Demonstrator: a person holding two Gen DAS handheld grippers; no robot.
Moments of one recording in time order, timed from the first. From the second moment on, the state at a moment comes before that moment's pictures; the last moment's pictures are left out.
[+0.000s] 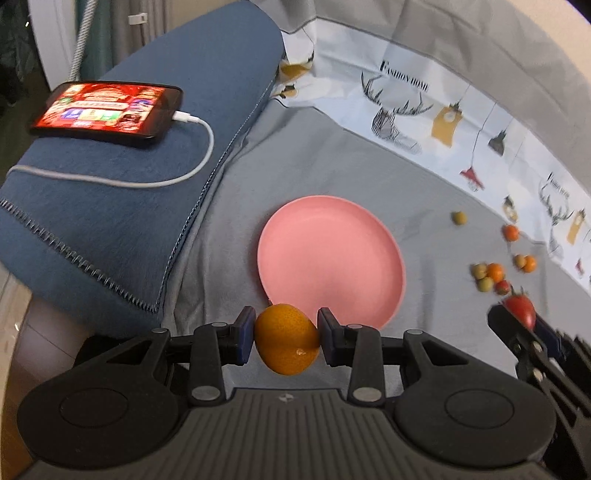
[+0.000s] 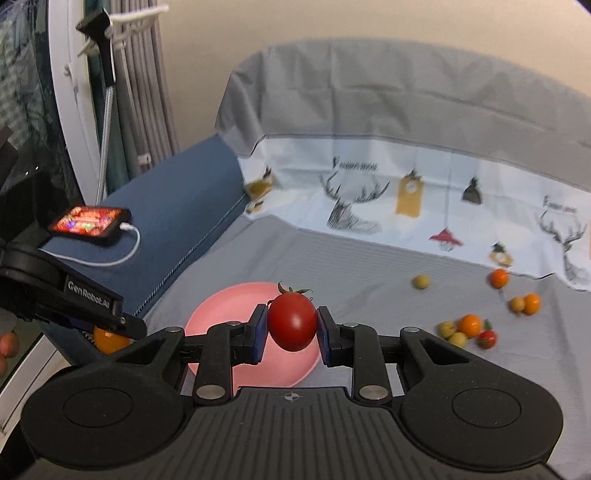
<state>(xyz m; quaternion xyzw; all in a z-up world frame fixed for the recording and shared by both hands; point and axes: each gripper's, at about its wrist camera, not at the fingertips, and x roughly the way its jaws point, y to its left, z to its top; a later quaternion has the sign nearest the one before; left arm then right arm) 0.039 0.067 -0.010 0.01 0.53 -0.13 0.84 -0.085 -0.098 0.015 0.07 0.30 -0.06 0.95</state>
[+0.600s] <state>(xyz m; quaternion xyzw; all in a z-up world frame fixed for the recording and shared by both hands) 0.113 0.020 -0.099 0.10 0.56 -0.12 0.81 0.028 -0.104 -0.084 0.09 0.40 -0.03 0.91</state>
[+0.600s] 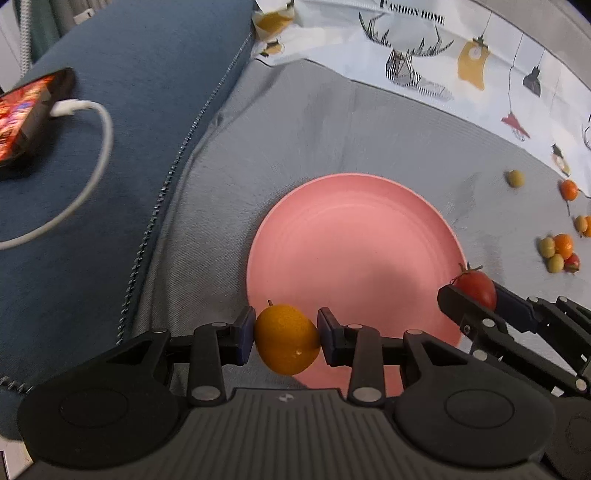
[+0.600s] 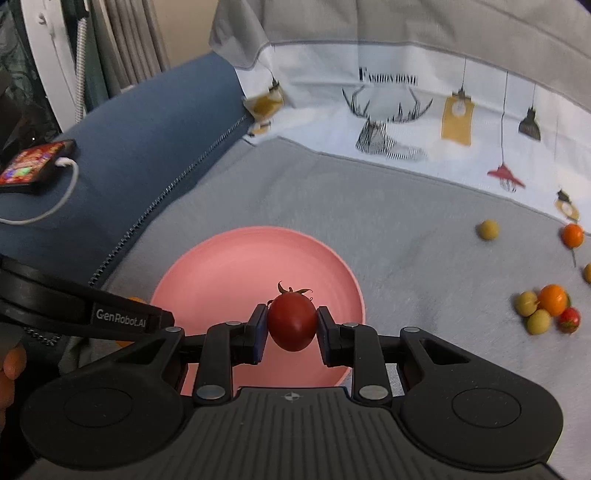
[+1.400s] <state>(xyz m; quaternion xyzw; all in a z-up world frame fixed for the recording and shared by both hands) 0.047 0.061 -0.054 0.09 0.51 -0.09 0.85 -0.050 -0.112 -0.040 0.14 0.38 -0.07 0.91</state>
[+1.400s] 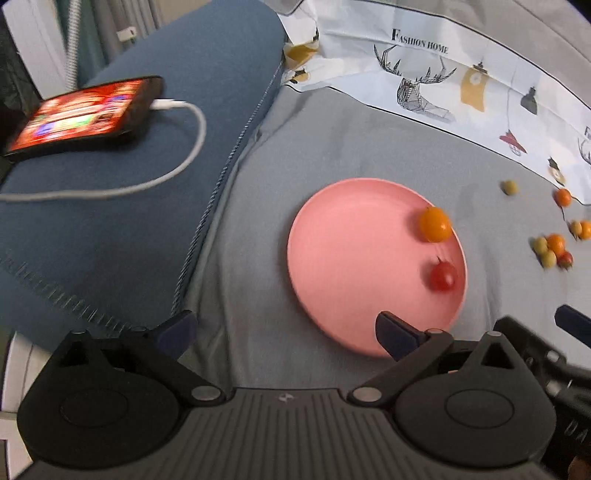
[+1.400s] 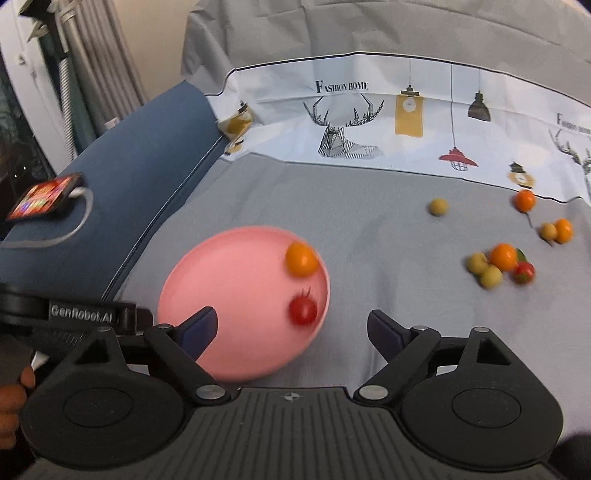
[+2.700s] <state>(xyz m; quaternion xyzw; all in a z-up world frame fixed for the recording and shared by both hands) -0.108 0.092 0.017 0.10 0.40 -0.10 0.90 -0.204 -0.045 0.035 0.06 0.26 -0.07 0.96</state>
